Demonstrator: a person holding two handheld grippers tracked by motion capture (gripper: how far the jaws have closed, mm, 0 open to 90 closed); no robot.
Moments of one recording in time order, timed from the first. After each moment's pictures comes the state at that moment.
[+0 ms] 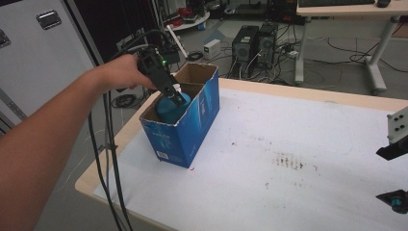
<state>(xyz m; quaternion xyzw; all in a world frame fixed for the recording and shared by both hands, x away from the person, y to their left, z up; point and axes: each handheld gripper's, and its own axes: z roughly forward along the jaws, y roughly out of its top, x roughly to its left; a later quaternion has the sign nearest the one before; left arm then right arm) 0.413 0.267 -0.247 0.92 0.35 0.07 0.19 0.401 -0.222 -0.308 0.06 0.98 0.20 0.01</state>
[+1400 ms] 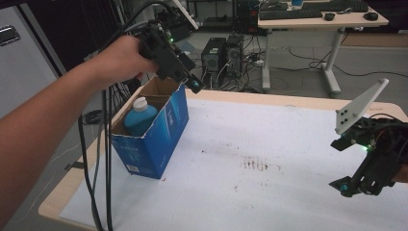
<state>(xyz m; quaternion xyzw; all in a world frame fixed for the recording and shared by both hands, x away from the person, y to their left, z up) 0.411 0.147 -0.177 0.92 0.25 0.10 0.29 0.396 -0.232 -0.300 0.08 0.97 0.22 0.03</state>
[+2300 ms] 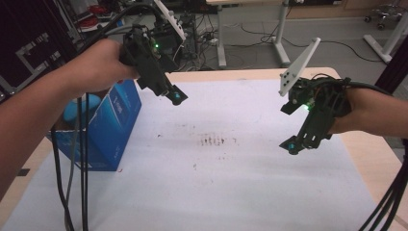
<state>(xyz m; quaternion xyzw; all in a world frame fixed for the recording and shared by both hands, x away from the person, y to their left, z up) 0.415 0.067 -0.224 0.96 0.16 0.07 0.24 0.396 -0.241 -0.299 0.09 0.97 0.22 0.03</state>
